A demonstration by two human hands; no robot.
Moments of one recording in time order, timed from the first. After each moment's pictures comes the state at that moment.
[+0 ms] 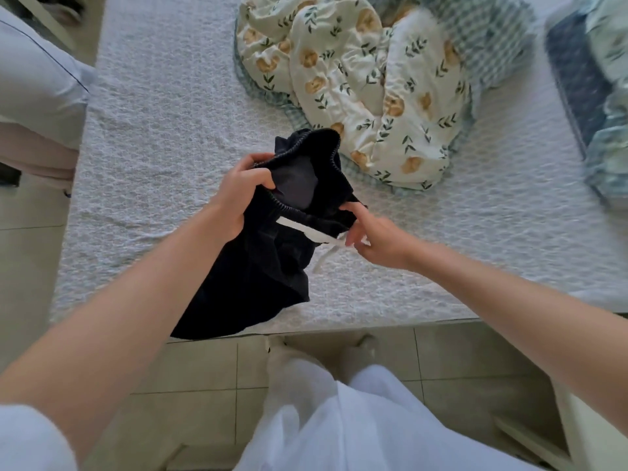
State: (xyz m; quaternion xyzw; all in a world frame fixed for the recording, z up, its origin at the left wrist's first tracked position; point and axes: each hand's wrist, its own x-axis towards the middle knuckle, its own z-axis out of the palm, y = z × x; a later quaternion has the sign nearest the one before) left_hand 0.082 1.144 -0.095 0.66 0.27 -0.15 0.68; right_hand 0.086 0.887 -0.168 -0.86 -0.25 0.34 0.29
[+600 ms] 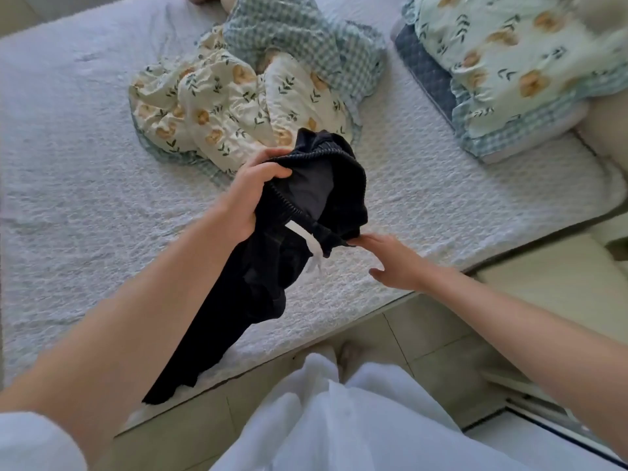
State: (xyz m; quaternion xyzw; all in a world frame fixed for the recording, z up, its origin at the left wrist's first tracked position) left_hand 0.118 0.957 -0.016 0.65 0.10 -0.25 0.71; right_hand 0.021 0.711 -0.144 -0.93 -0.13 0.24 0.24
